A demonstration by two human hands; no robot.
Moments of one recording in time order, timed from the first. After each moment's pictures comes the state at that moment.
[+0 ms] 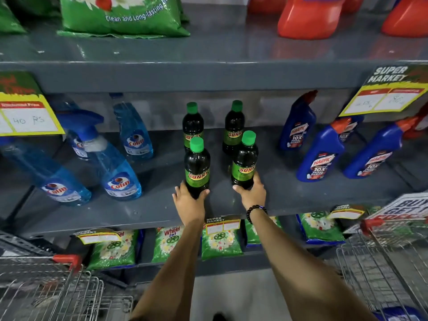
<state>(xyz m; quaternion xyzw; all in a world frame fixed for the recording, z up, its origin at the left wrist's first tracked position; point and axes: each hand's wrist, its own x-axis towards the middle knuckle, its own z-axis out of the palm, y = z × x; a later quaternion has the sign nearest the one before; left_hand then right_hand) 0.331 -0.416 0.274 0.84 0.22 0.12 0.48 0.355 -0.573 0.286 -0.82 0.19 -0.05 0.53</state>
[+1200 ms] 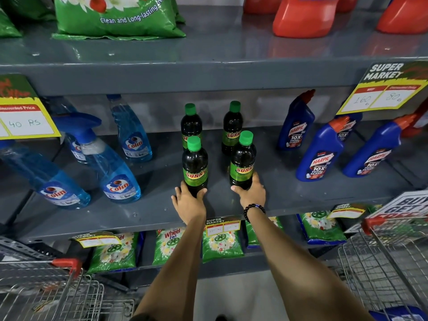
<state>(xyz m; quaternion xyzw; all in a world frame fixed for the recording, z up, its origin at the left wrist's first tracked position) 0.340 -0.420 0.271 0.85 0.25 0.11 0.46 0.357 -0.570 0.290 -0.85 0.20 -0.06 0.48</state>
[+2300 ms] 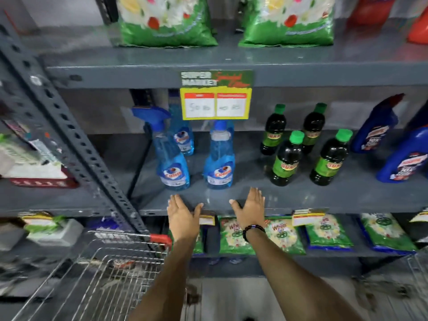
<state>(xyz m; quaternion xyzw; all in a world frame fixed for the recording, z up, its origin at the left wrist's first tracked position) 0.239 -0.152 0.275 0.91 0.22 0.12 0.32 0.270 -0.318 0.282 -0.93 0.08 -0.01 0.36</state>
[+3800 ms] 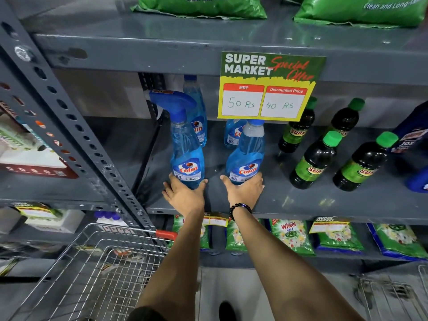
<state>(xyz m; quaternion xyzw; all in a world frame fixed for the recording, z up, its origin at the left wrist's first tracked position) 0.311 -0.128 0.270 0.81 0.36 0.22 0.40 0.335 -0.243 0.282 -0.82 0.23 -0.15 0.50</state>
